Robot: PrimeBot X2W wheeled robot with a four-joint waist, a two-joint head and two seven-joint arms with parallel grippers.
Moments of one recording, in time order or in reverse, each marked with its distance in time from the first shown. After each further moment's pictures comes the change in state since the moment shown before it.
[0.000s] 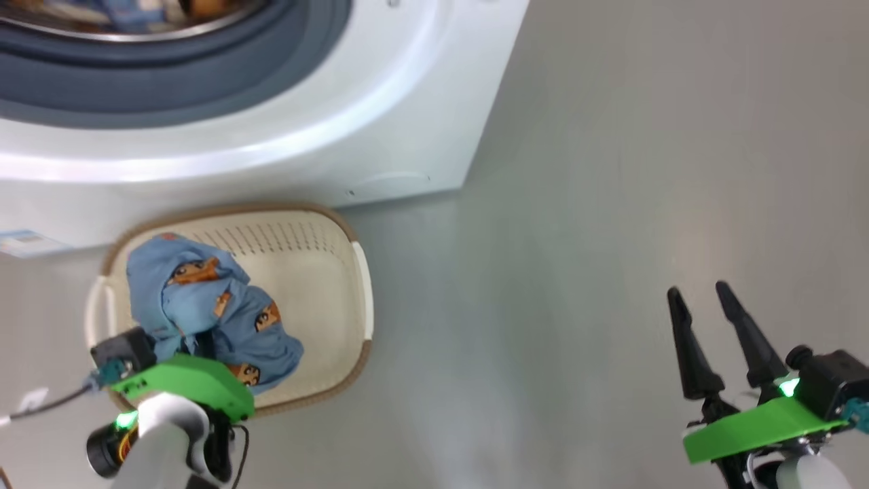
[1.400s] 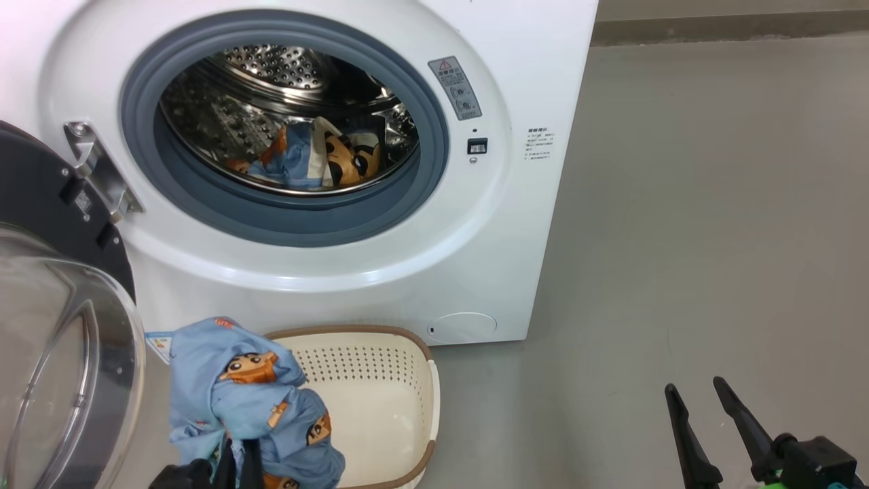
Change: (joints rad) left arm 0.588 0.005 -0.145 -0.727 0.123 0.171 -0.003; right arm 0.209 0.024 -0.013 -0.014 -0.105 0.000 0.000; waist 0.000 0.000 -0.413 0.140
